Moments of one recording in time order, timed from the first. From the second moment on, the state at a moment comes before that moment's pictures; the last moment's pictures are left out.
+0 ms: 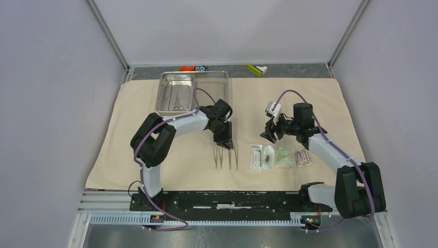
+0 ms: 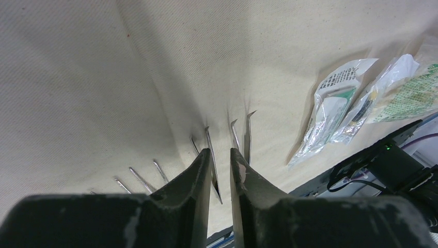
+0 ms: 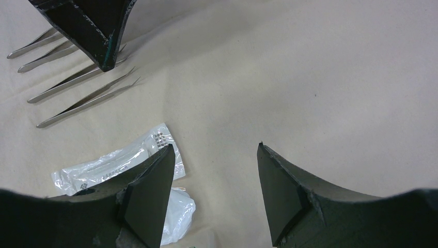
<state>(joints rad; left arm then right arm) -0.72 1.91 1.24 -0.54 0.34 -0.68 0.17 1.24 0.63 -0.10 -0.73 -0.58</state>
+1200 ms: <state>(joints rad) -0.54 1.68 1.38 -0.57 -0.07 -0.25 0.17 1.19 0.75 -0.14 -0.62 -0.58</state>
